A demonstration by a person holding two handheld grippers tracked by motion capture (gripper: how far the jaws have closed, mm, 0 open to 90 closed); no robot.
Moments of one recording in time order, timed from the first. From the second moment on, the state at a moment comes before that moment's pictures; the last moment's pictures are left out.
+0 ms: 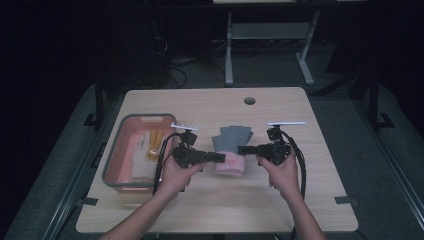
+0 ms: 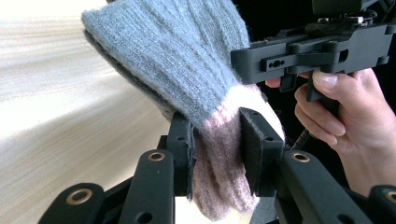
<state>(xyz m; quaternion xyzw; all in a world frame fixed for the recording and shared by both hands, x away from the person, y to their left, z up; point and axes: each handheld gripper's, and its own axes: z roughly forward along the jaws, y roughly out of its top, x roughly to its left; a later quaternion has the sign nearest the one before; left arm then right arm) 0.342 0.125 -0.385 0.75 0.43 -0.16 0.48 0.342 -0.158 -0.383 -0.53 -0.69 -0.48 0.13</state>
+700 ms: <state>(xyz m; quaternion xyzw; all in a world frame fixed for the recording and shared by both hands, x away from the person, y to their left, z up) 0.343 0.138 -0.377 0.74 0.43 -0.16 0.48 0.349 -0.143 -0.373 -0.52 -0.70 -0.47 0.12</state>
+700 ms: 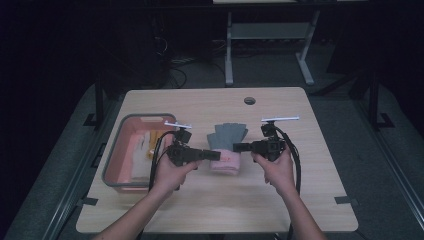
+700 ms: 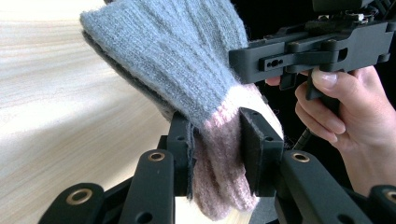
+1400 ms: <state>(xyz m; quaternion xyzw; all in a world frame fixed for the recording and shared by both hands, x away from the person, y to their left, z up) 0.345 0.164 -0.367 0.73 0.45 -0.15 0.49 0.361 -0.118 -0.362 -0.50 -0.72 -0.46 0.13</state>
